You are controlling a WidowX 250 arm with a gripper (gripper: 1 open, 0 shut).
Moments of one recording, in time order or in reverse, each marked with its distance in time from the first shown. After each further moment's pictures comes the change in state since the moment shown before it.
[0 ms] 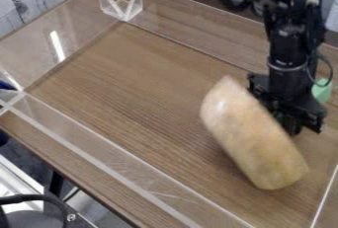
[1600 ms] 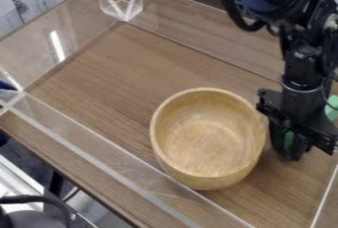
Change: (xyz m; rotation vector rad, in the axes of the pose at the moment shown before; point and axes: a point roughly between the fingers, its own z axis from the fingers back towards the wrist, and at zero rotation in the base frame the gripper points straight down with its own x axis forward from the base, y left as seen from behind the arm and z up) arm -0.003 -0.031 -0.009 -0.018 -0.022 -0.003
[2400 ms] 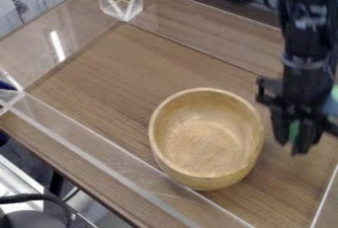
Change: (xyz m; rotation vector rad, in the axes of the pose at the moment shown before) arm -0.003 0.008 0.053 -0.067 -0.047 0.101
